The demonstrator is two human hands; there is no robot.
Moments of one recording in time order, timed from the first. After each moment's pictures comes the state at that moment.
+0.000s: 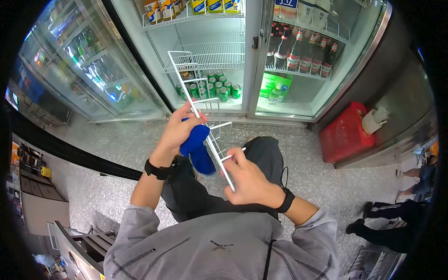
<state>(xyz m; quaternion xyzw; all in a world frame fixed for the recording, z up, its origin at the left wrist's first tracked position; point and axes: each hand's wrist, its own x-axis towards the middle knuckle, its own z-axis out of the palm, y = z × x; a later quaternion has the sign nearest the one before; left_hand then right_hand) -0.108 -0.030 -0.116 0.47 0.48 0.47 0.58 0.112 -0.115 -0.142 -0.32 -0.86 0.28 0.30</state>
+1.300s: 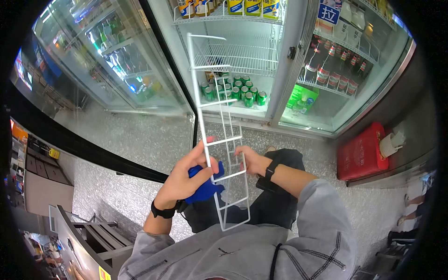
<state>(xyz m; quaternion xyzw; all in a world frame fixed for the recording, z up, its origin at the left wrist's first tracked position) -0.162 -0.120 -0.116 0.61 0.42 0.43 0.52 0.035 0.021 -0.285 -0.49 -0.24 0.84 0.06</state>
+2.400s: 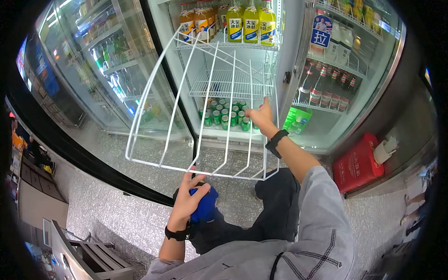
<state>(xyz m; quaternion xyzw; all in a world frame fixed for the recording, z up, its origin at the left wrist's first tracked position) -0.187 -0.130 -0.192 0.43 0.53 0.54 0.49 0.022 0.164 -0.183 -0.61 -0.55 0.37 0.44</state>
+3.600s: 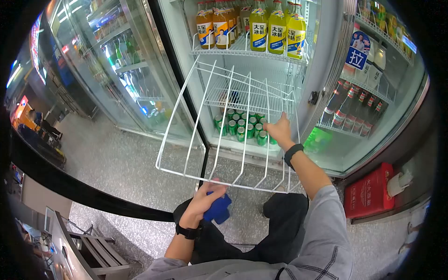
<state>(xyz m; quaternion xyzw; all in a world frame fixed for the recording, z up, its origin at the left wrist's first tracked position) -0.184 -0.031 -0.224 0.31 0.54 0.51 0.59 0.026 0.258 -0.220 -0.64 -0.62 0.25 0.37</state>
